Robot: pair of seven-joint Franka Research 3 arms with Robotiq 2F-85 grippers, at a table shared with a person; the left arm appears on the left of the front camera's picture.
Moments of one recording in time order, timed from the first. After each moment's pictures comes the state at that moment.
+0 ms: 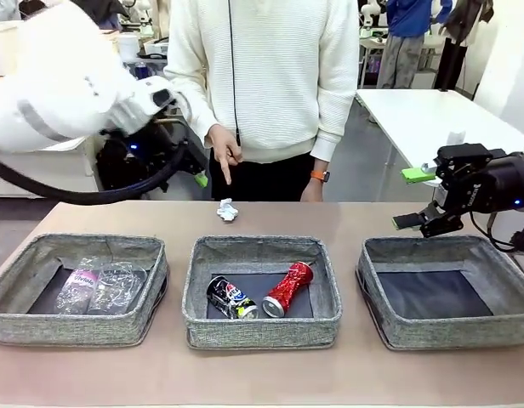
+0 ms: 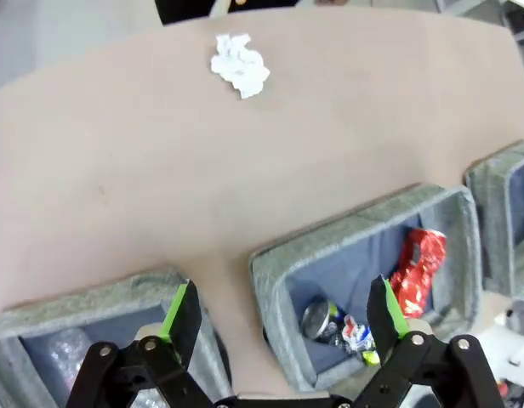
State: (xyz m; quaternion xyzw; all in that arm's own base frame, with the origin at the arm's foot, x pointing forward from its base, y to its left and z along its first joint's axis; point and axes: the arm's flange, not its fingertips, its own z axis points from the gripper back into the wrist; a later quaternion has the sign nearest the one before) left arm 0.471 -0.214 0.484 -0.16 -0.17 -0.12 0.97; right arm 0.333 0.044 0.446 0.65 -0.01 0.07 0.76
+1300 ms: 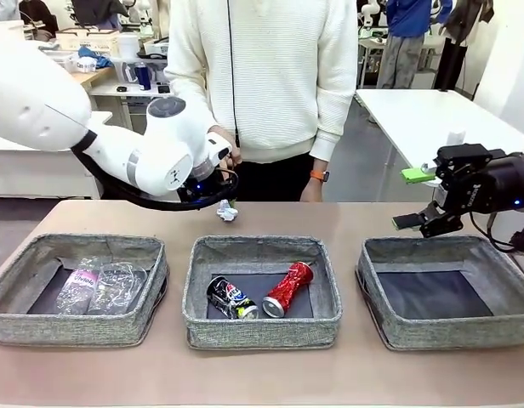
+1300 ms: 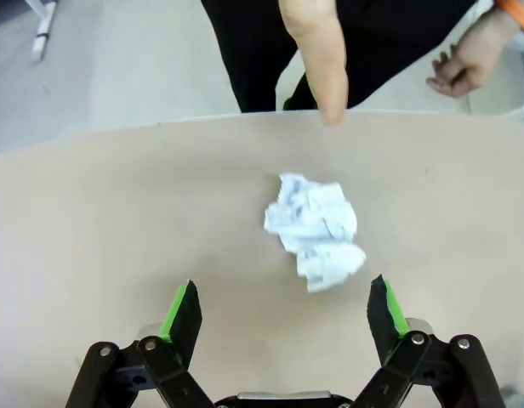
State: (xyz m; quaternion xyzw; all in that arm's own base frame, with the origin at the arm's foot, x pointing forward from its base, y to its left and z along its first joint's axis) left arm 0.604 -0.271 0.336 -0.07 -0.23 -0.03 0.97; right arm 0.333 0.044 0.446 0.65 -0.01 0.07 0.76
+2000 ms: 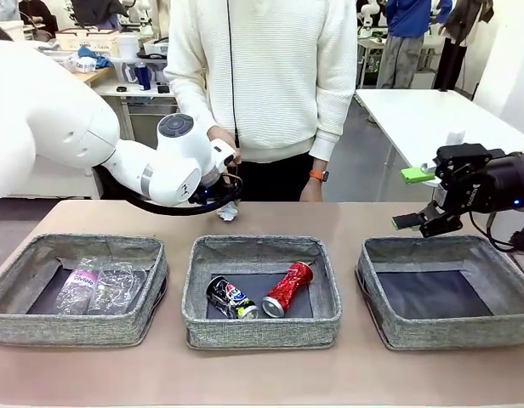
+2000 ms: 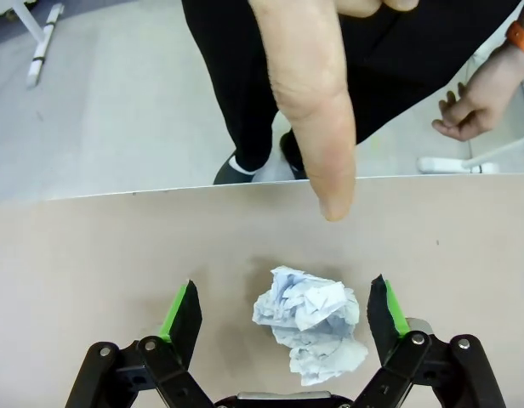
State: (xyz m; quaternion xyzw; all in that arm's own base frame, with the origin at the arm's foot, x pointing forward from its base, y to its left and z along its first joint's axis) left arm 0.635 -0.282 0.307 -0.07 -0.27 -0.03 0.96; right arm 0.333 0.044 0.446 0.65 -0.01 0.07 0.76
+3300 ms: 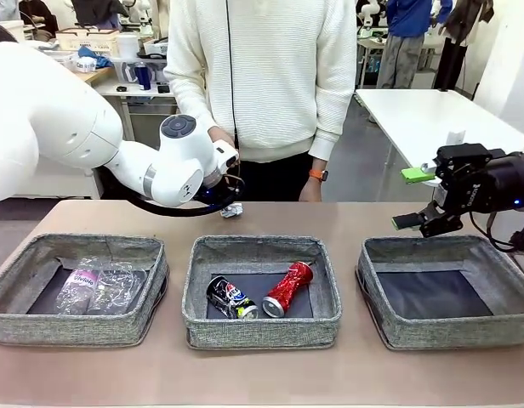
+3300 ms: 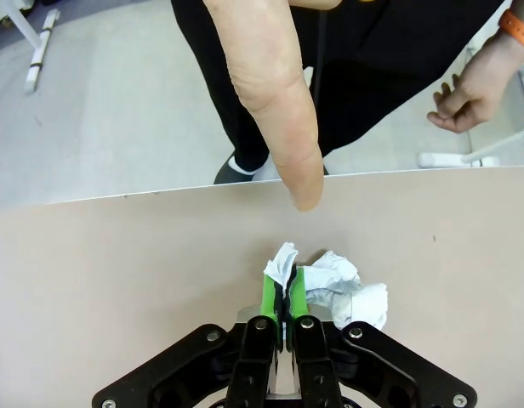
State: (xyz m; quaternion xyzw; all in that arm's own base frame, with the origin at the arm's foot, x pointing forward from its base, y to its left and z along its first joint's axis) left arm 0.635 -0.285 0.306 -0.07 -0.27 -0.04 0.96; right arm 0.333 0.044 0.446 0.65 -0.01 0.07 0.76
